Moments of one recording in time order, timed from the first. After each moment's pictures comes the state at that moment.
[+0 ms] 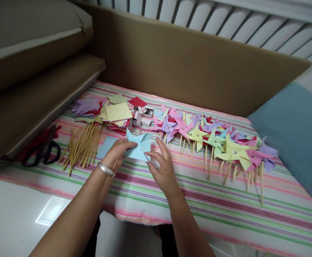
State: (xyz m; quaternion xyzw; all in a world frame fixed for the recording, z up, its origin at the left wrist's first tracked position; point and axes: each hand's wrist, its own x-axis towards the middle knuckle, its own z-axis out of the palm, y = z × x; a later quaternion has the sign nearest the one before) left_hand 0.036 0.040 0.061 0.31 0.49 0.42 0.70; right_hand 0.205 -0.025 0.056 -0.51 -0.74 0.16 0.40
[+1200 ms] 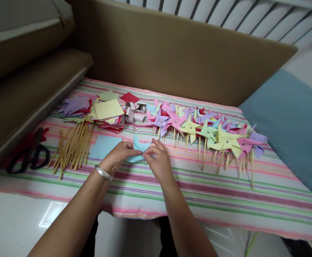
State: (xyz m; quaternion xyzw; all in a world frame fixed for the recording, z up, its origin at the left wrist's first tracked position) left_hand 0.056 0.030 0.052 0.45 0.44 0.35 0.69; right_hand 0.202 -0.012 0.050 -0.66 -0.59 0.23 0.41
